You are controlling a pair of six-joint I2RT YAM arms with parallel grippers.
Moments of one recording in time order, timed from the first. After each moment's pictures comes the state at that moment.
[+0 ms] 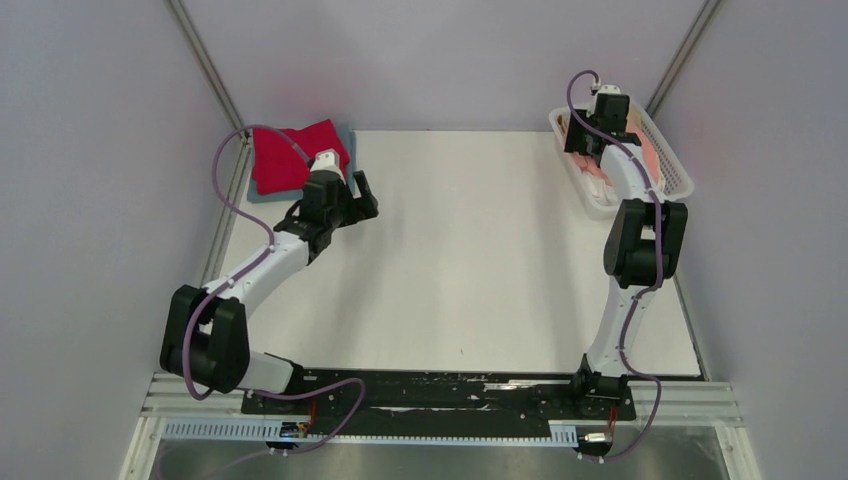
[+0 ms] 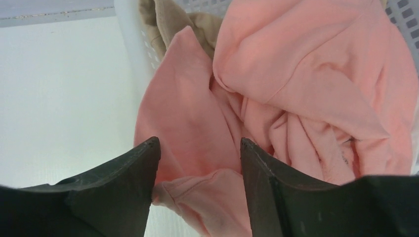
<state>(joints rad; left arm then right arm) -0.33 1.39 0.91 -0.06 -0.14 -0.48 -0.09 2.11 1.84 -0.33 0.07 0.01</state>
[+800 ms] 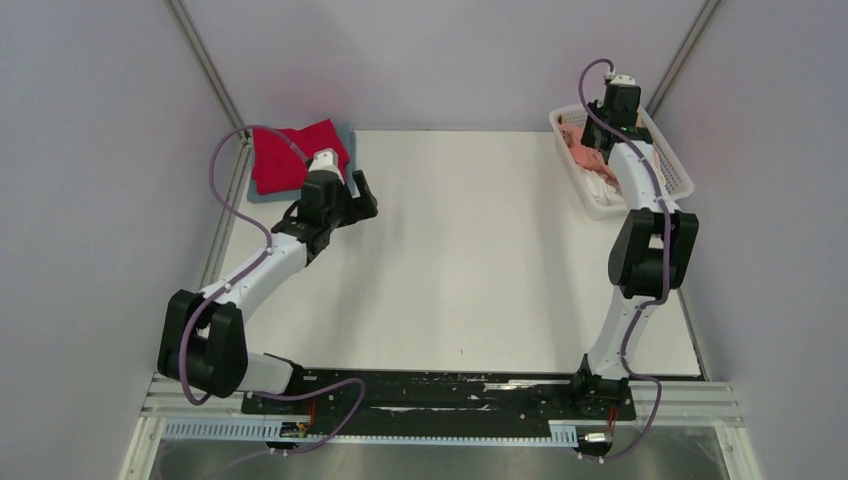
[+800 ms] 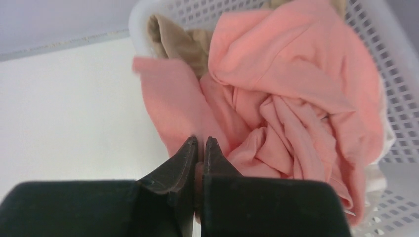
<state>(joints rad) -0.33 1.38 0.91 -0.06 -0.13 -0.49 -0.09 2.02 1.82 -0.38 0.07 0.09</state>
